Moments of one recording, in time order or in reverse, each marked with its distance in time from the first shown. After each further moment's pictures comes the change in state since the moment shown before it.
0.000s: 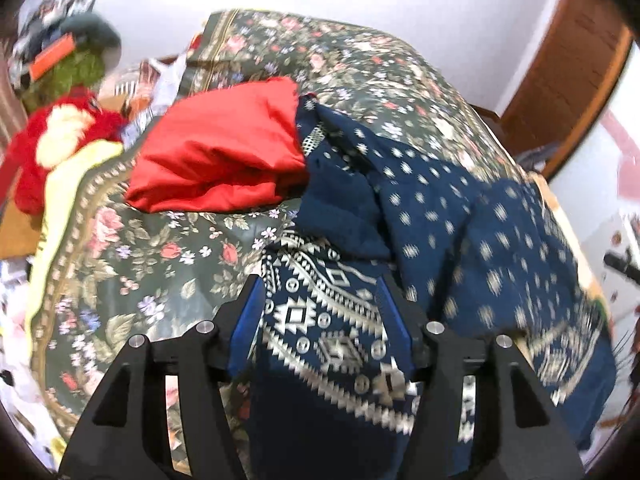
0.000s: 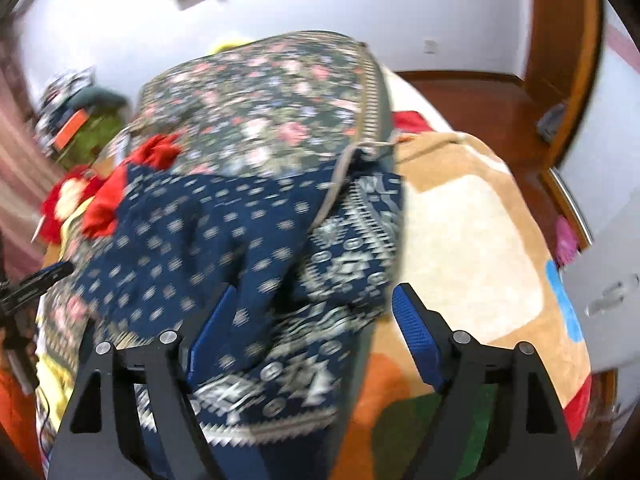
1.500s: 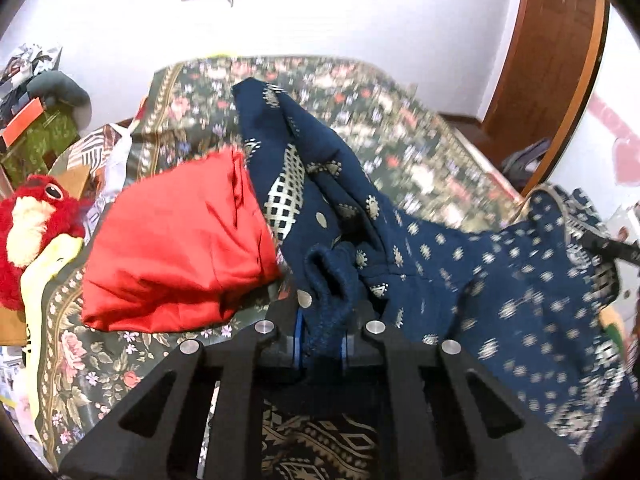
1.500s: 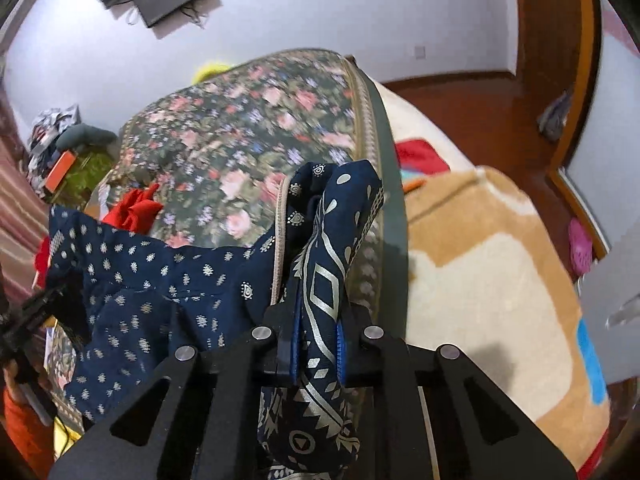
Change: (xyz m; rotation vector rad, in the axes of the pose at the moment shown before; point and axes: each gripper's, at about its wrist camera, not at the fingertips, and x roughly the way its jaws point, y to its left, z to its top) left arm 0.036 -0.062 0.086 0.154 -0.128 -0.018; right arm 0.035 -0.001 0.069 0.050 -0.070 0.034
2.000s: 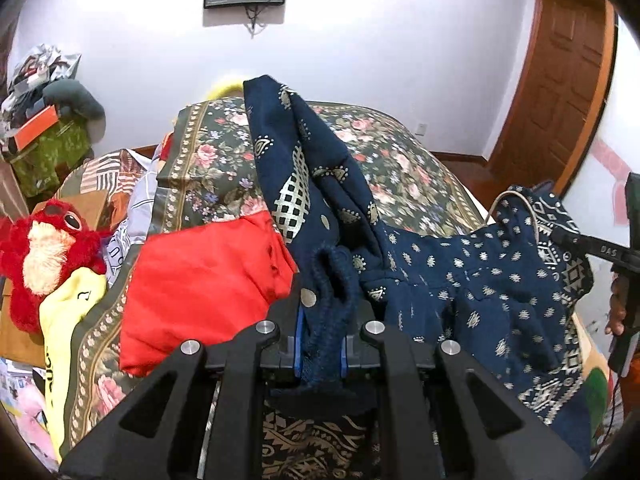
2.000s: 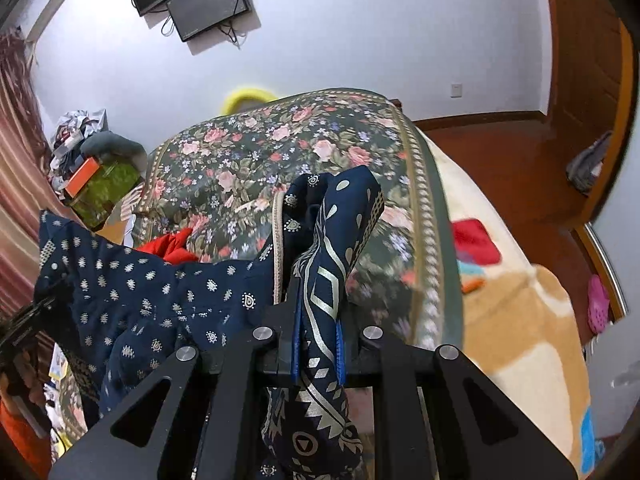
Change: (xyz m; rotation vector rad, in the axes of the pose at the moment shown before) left arm -0.026 0.045 0.055 -0.055 -0.098 0.021; right arm 0.036 0.052 0.083 -0.075 -0.077 0.071
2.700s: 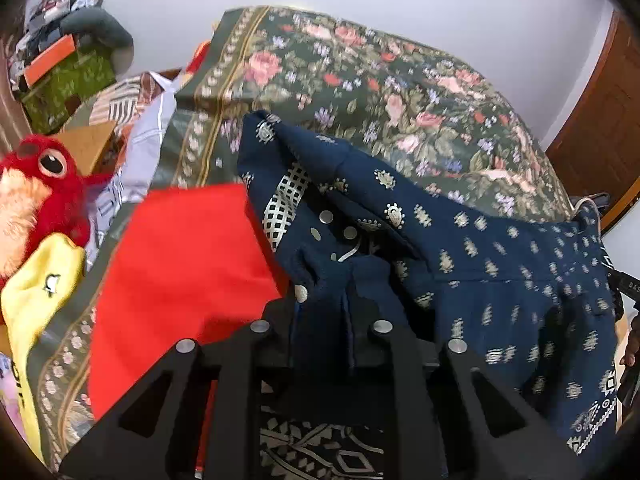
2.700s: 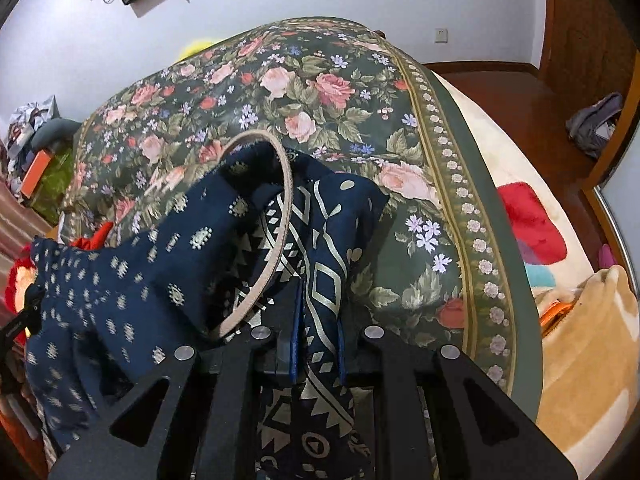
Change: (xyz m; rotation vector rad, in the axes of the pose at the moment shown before) left arm 0.163 0.101 -0.004 -0.144 0.196 0.112; right arm 0.138 -0.029 0.001 0.065 0.156 -0.083
